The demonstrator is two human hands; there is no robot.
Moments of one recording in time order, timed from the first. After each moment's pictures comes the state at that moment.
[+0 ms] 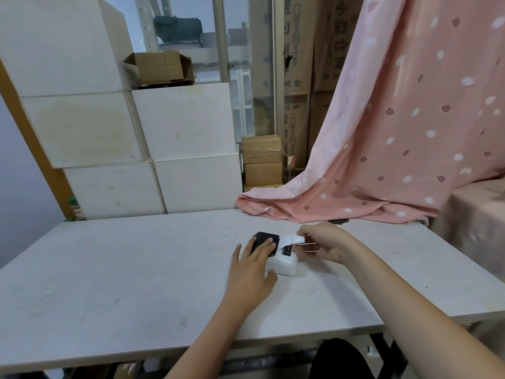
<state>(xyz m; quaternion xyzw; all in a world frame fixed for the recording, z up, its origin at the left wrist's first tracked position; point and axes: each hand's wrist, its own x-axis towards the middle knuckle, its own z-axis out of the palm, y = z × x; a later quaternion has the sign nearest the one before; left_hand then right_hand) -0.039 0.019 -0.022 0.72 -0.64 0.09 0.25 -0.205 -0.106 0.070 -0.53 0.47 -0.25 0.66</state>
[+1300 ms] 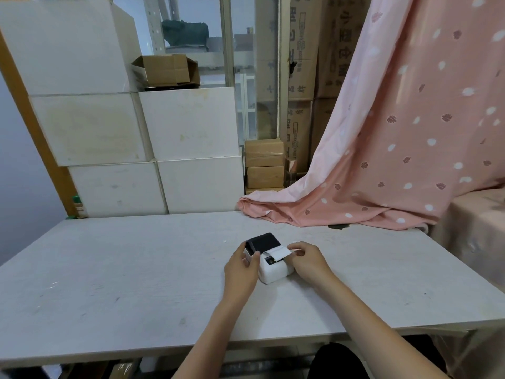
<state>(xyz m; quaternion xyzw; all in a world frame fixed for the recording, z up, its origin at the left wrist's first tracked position) -0.040 0.024 -0.006 0.71 -0.40 -0.18 0.55 -0.185 -0.080 0.005 -0.67 0.50 -0.28 0.48</state>
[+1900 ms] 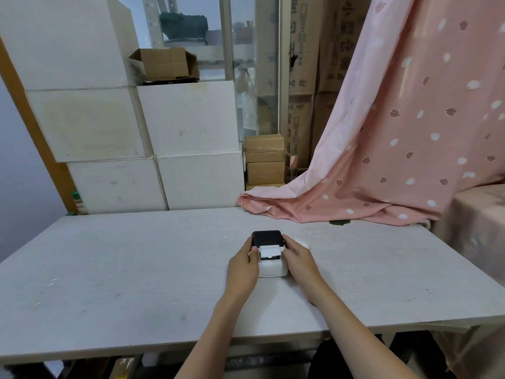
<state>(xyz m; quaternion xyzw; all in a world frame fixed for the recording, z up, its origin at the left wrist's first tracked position) -0.039 0.019 -0.006 0.72 -0.46 -0.17 0.49 -0.172 -0.051 0.003 -0.66 0.36 -0.34 0.56</state>
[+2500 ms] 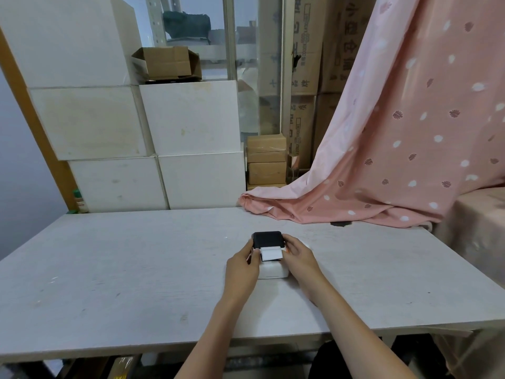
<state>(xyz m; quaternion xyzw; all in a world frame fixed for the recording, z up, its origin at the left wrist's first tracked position) -0.039 0.025 -0.005 0.70 -0.44 -0.17 0.53 -0.167 -0.061 0.000 -0.58 0.38 -0.36 0.62</state>
